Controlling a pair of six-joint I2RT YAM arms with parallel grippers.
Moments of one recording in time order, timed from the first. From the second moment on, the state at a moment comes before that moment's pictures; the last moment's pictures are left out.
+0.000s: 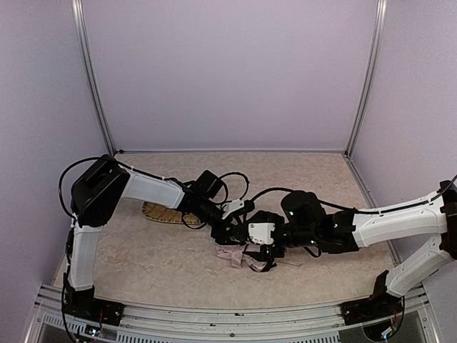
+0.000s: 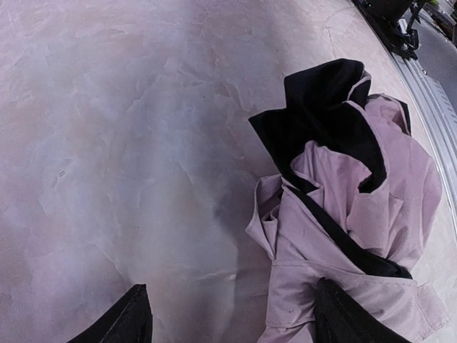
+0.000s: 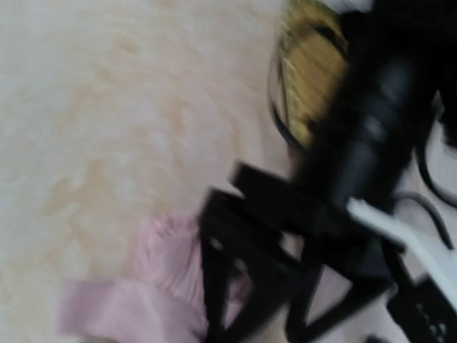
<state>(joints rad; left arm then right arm) -0.78 2.18 1.38 -0.18 0.72 0.50 1.08 1.40 0.73 0.13 -0.07 -0.69</state>
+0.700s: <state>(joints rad) -0.78 2.19 1.38 -0.18 0.73 0.50 1.07 1.73 0.81 0.11 0.08 -0.77</state>
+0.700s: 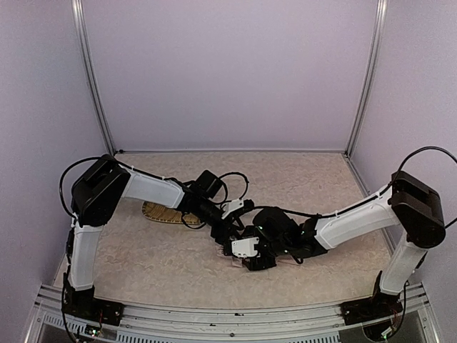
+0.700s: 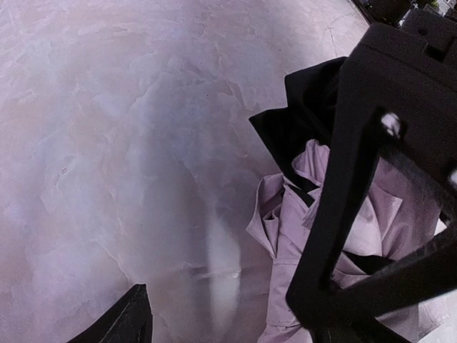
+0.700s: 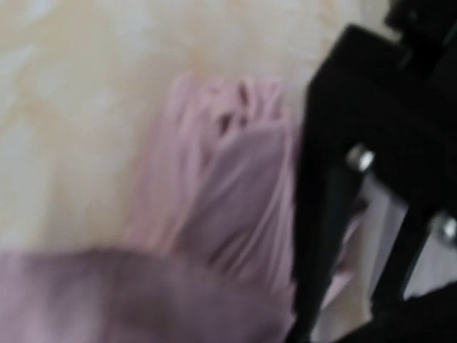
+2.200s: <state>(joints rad) -0.86 1.58 0.51 0.70 0.47 0.67 0.88 1.87 1.05 -0.10 -0.24 -0.57</state>
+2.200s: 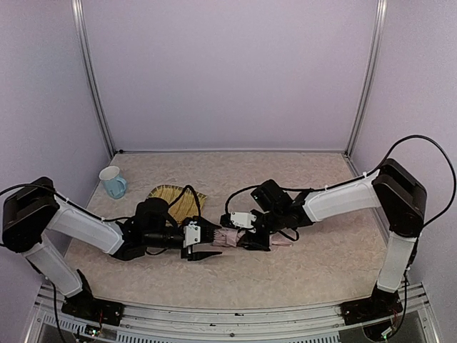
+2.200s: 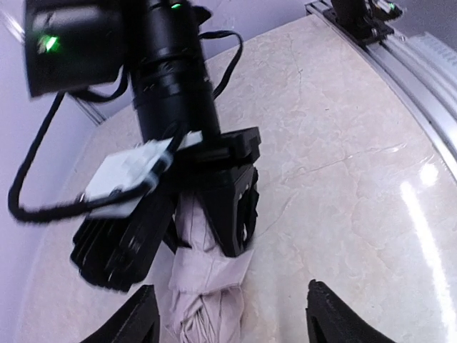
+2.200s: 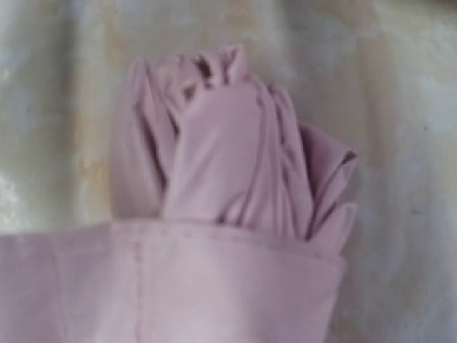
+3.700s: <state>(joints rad) -0.95 1.82 0.76 0.60 0.22 0.81 0.68 2.03 1.19 -0.17 -0.83 -0.14</state>
